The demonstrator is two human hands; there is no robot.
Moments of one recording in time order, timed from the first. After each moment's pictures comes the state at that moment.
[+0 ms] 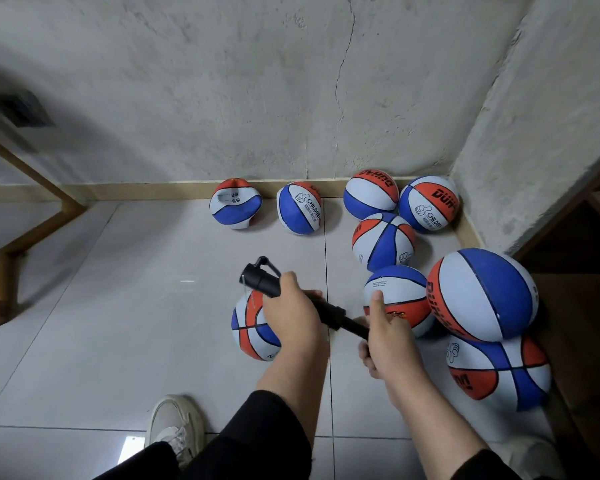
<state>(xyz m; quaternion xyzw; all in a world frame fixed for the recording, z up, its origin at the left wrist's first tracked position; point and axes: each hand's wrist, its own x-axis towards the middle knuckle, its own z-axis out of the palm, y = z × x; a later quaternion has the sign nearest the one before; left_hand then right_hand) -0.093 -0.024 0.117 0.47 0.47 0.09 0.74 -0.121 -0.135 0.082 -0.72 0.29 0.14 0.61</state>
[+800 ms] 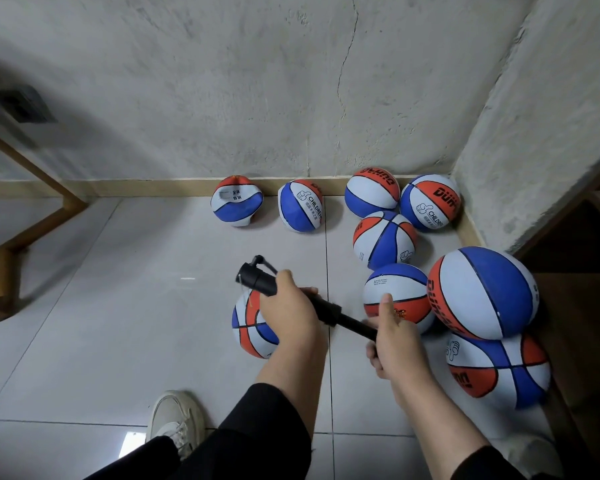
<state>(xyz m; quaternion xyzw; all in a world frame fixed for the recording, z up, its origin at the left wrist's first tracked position) -0.093 -0.020 0.117 0.47 0.48 0.09 0.73 -0.125 -0.142 0.079 -0.72 0.31 0.14 0.61</state>
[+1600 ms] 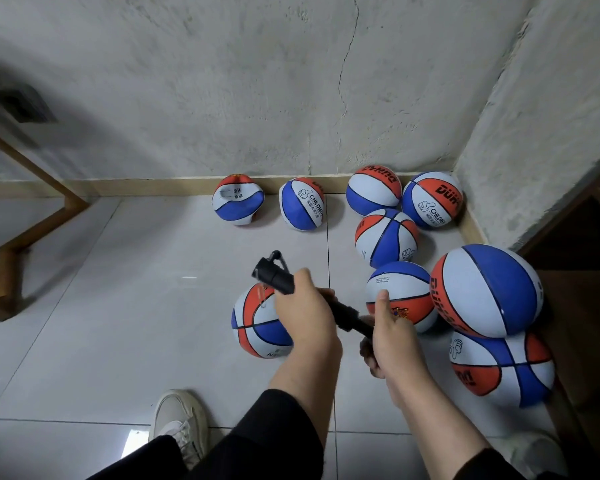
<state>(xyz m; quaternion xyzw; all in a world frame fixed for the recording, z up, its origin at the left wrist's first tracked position) -0.099 -0.034 0.120 0.48 0.45 0.08 0.75 -0.127 -0.133 0.080 -0.70 0.32 0.14 0.62</state>
